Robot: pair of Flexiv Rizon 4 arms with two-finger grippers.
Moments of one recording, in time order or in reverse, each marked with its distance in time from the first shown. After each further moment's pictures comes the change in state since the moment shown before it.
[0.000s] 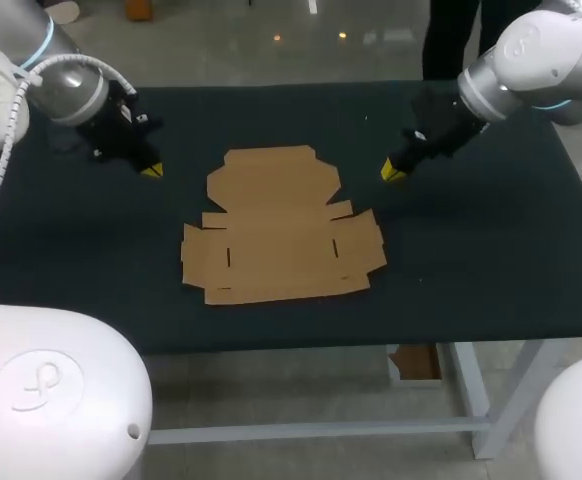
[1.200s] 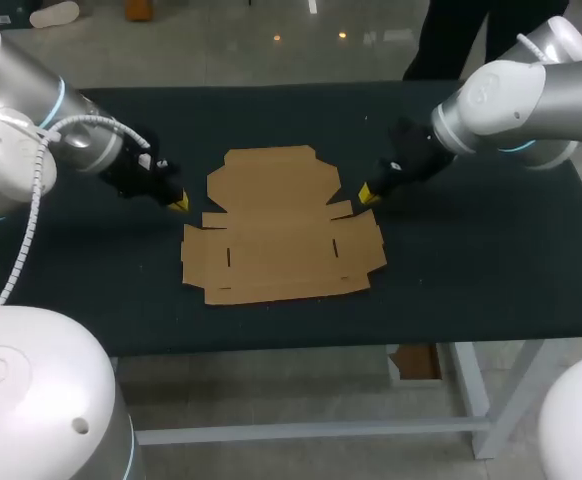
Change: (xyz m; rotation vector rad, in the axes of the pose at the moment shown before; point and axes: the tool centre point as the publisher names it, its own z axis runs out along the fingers) left arm -0.007 0.020 0.091 -0.038 0.163 0.258; right arm -0.016 0.003 0.073 -0.037 0.021 -0.089
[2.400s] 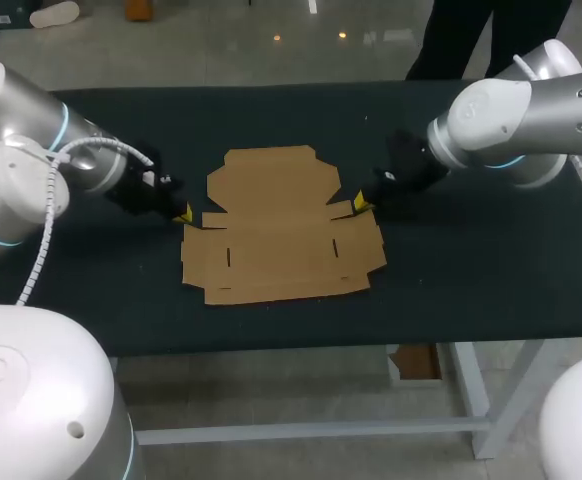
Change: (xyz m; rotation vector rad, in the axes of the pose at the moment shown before) left arm -0.012 0.007 0.027 0.028 0.024 -0.039; right arm -0.010 0.001 0.022 -0.045 0.009 0.079
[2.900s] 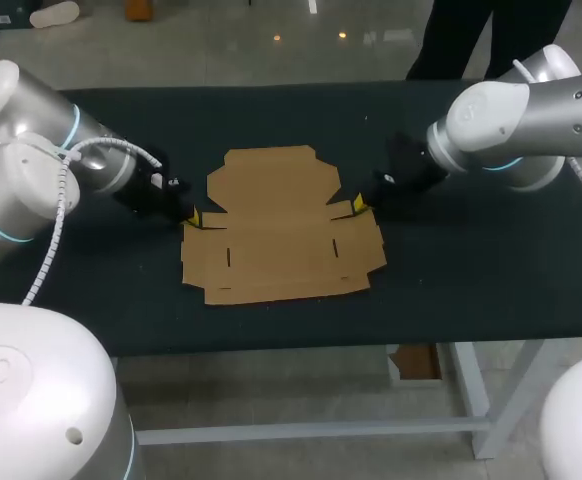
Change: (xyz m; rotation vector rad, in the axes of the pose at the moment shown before) left arm 0.002 0.002 0.018 -0.041 0.006 -0.028; right arm -0.004 -0.001 0.006 -0.001 0.009 0.010
